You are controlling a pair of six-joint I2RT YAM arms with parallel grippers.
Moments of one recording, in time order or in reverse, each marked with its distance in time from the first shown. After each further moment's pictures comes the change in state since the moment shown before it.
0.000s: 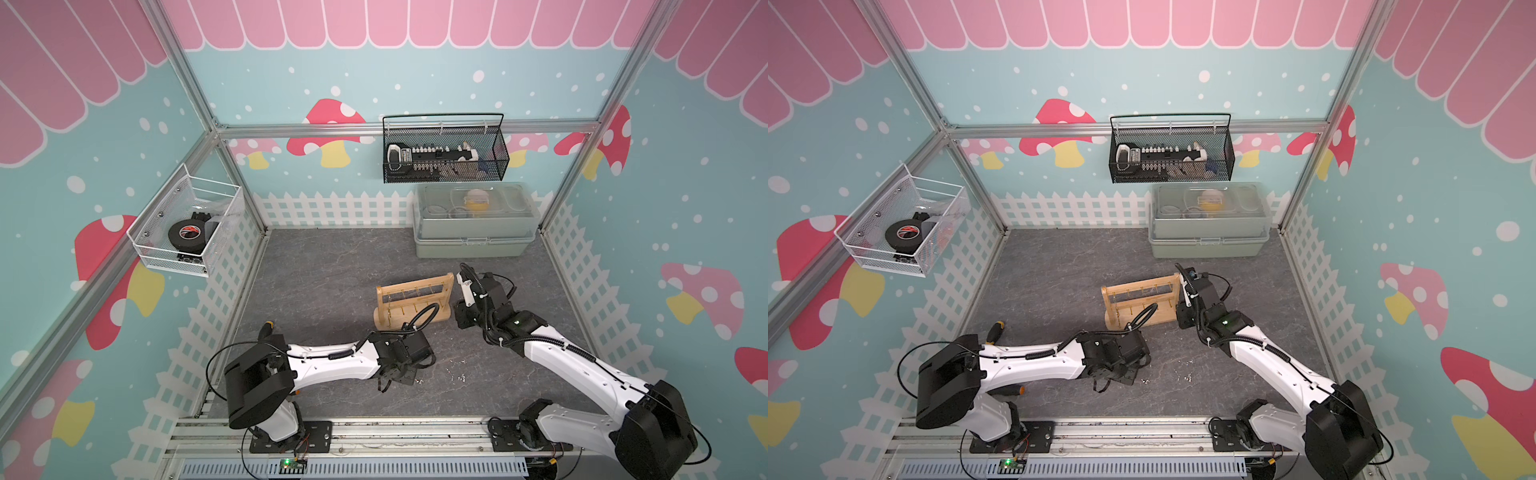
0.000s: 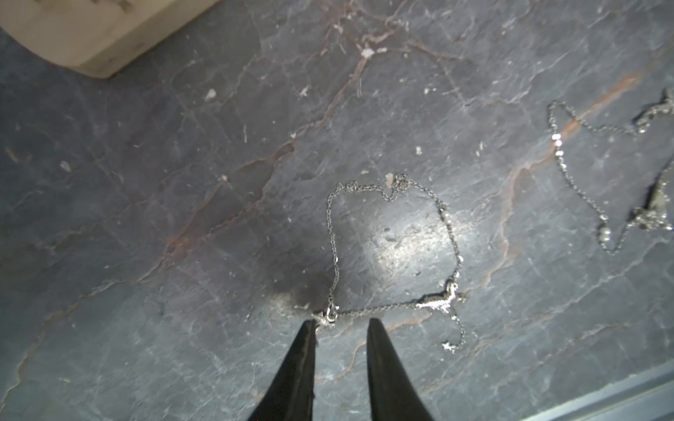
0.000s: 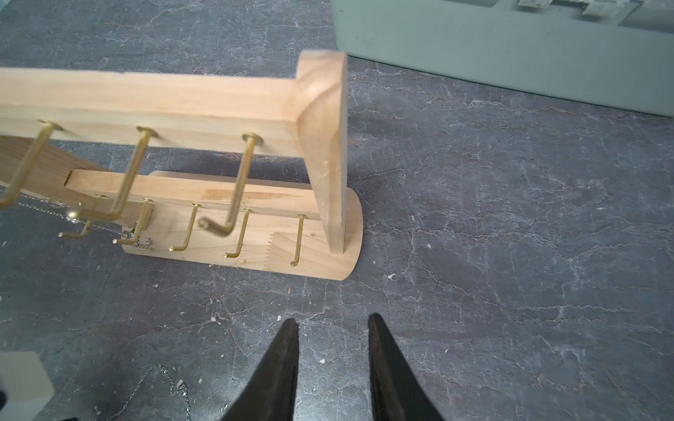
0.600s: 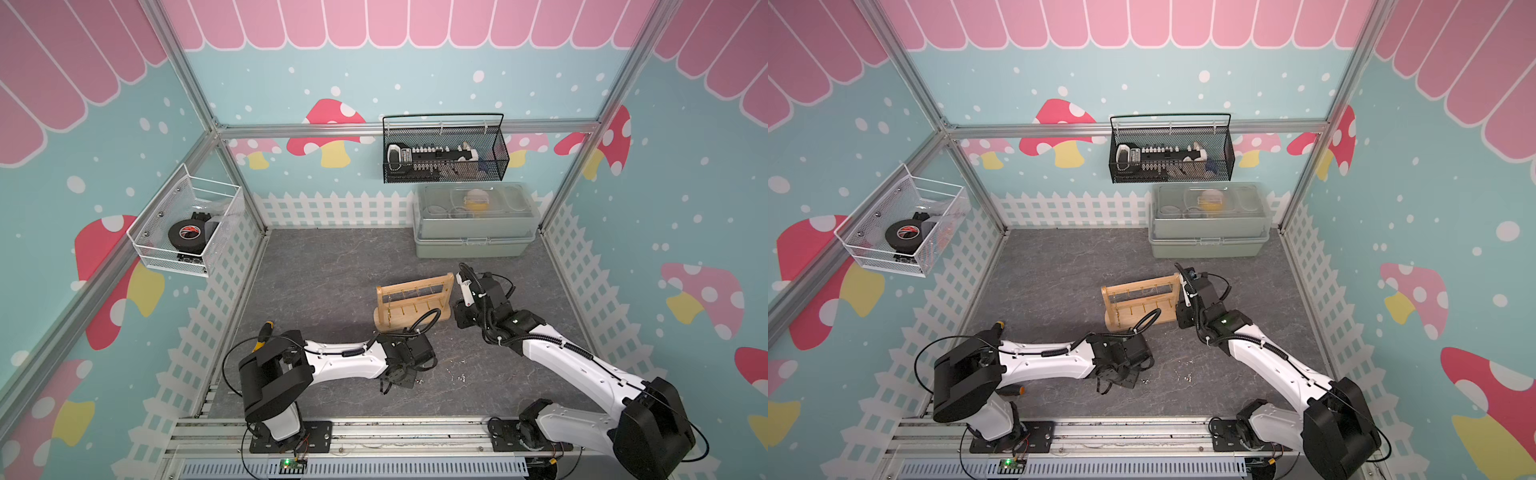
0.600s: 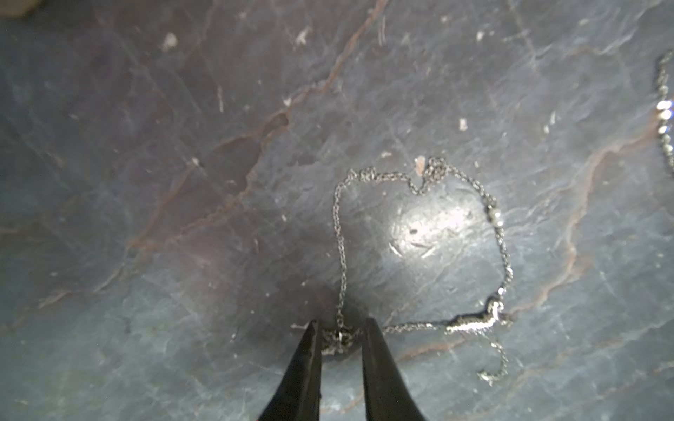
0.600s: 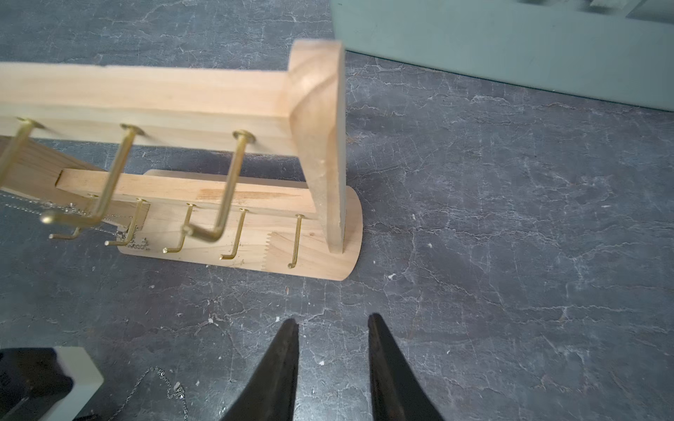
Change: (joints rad) left arm 0.001 0.078 -0.002 0.008 0.031 -0.003; right arm -0.006 0.014 0.000 0.008 -0.003 0.000
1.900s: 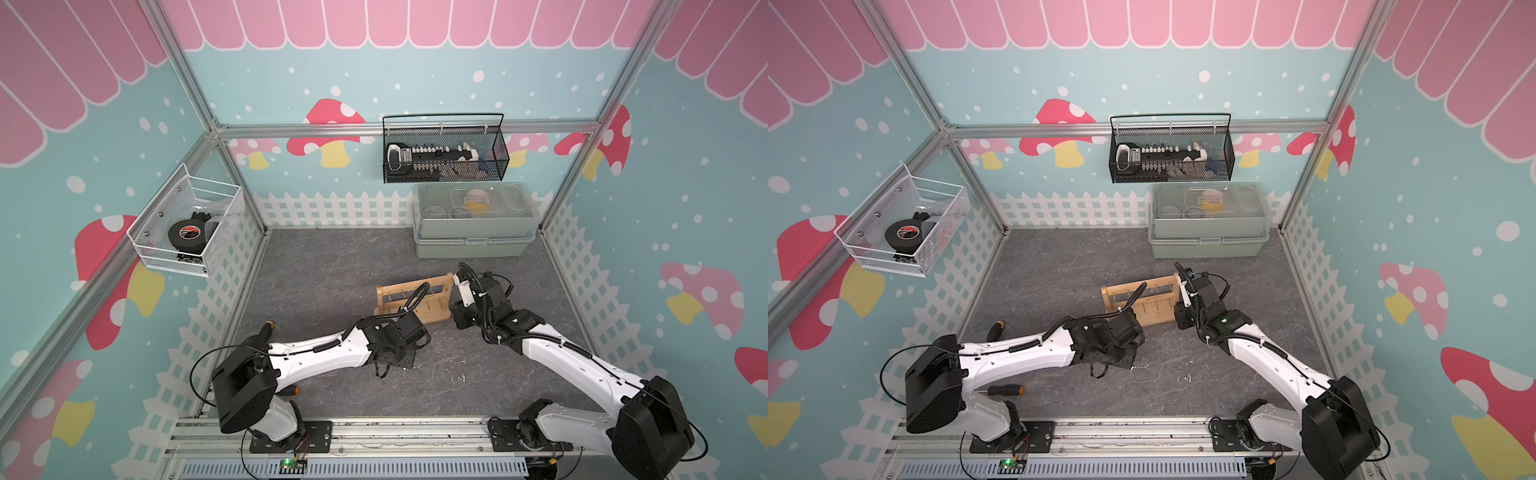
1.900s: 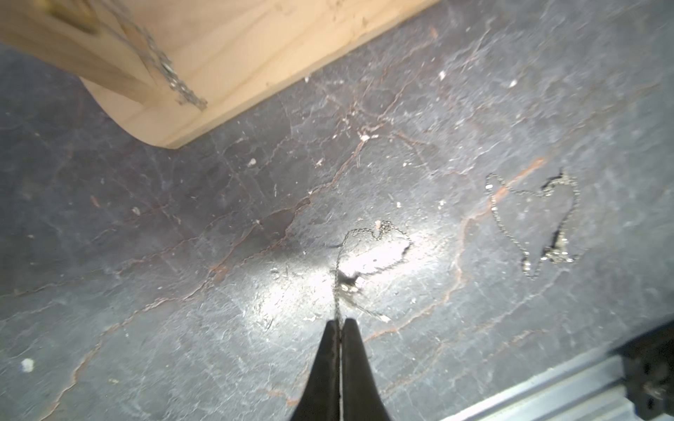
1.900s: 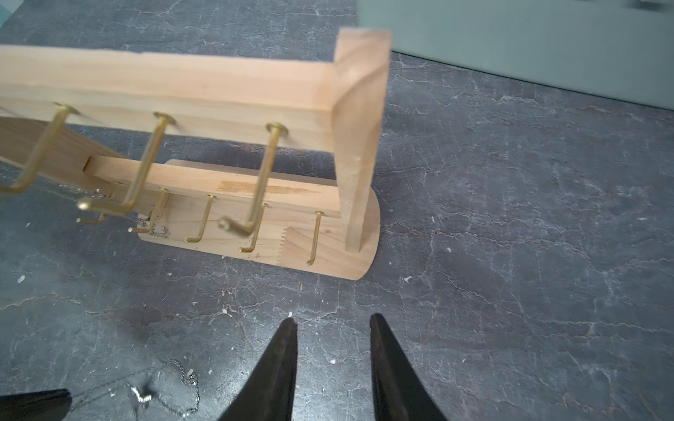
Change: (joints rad) left arm 0.098 -0.163 0.085 -0.064 0.006 0.050; right arm -0.007 0.006 0.000 0.013 -0.085 -0.035
